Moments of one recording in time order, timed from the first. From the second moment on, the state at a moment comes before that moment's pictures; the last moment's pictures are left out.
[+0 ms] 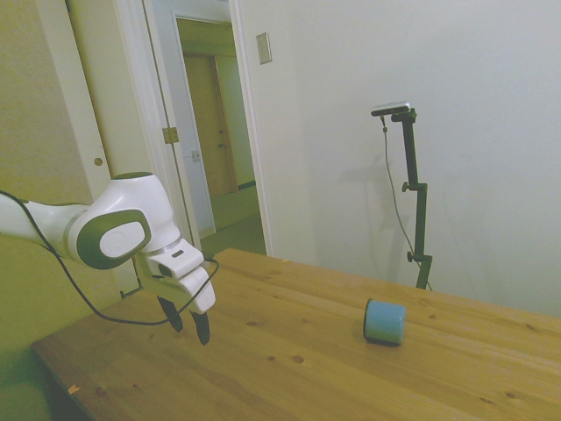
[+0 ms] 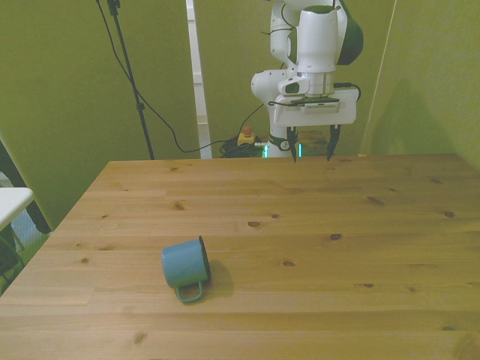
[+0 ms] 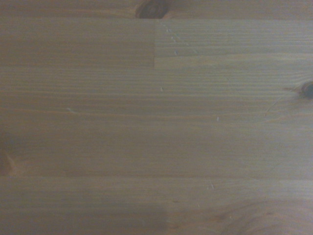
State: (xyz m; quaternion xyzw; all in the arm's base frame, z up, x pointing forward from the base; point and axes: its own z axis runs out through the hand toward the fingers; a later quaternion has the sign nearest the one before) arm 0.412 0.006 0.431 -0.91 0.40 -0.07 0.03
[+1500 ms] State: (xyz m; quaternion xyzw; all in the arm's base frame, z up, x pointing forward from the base) arm 0.627 -0.097 0.414 -0.87 0.39 -0.25 -0.18
